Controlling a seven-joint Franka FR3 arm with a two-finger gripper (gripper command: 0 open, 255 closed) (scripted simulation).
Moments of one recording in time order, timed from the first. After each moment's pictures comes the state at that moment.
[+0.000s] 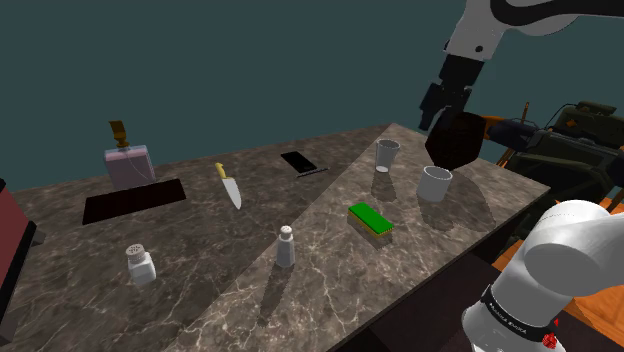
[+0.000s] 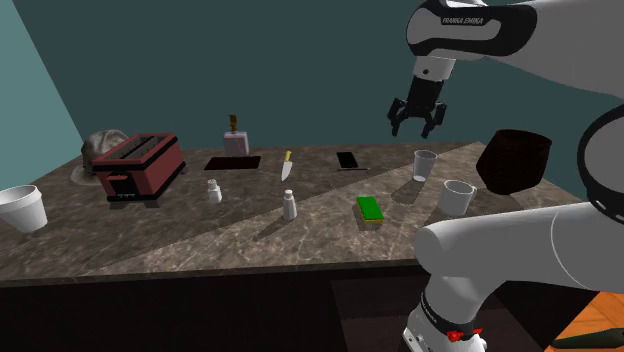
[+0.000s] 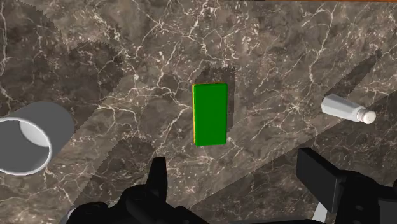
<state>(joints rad) 0.01 -0.79 -0.06 -2.33 0.07 1.59 0.05</state>
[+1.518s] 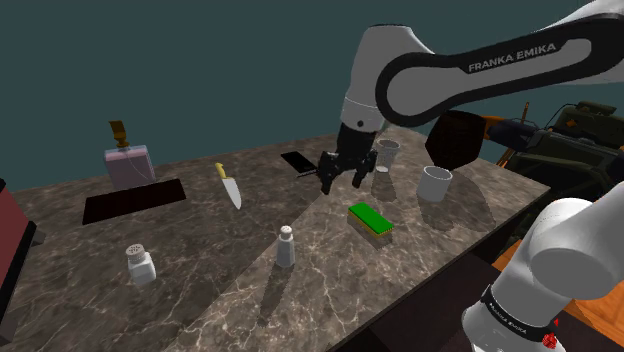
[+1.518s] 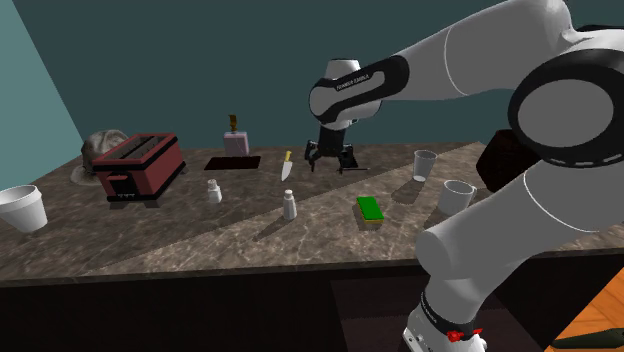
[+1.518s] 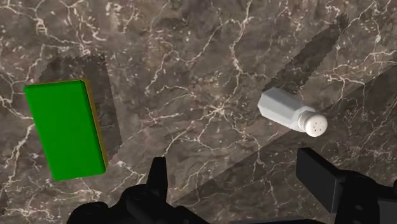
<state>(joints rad) 0.11 -0.43 0.38 -2.40 0.23 2.08 0.49</state>
